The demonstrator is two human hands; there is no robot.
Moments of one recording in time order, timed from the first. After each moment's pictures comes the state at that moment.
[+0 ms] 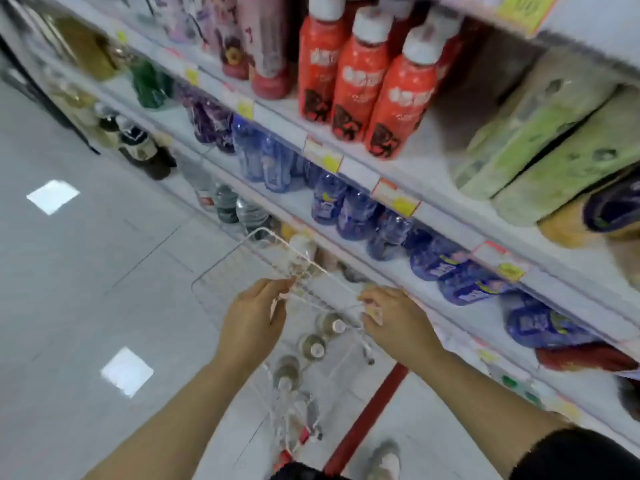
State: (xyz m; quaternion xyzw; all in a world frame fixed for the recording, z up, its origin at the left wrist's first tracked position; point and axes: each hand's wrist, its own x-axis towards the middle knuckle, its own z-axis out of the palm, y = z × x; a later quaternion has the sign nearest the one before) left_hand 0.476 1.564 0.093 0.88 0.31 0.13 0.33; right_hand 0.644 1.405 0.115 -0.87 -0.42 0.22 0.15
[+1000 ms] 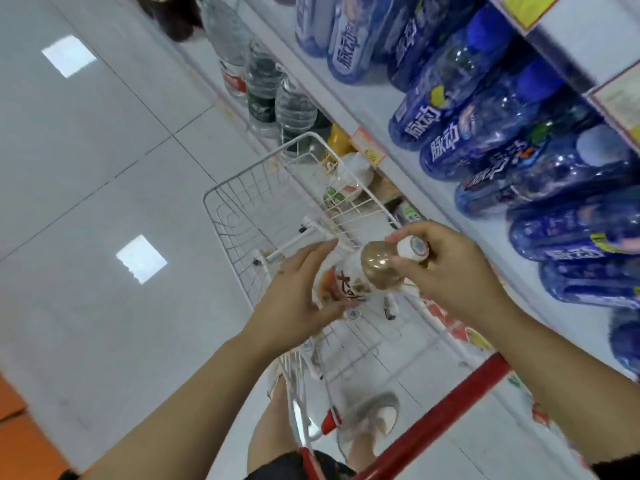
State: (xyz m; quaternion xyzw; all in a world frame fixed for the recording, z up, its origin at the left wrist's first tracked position) left_hand 0.461 1.569 -0.023 0.81 0.32 0.01 0.49; right_hand 0.651 1.483 0.040 -0.79 -0.35 0.39 0.32
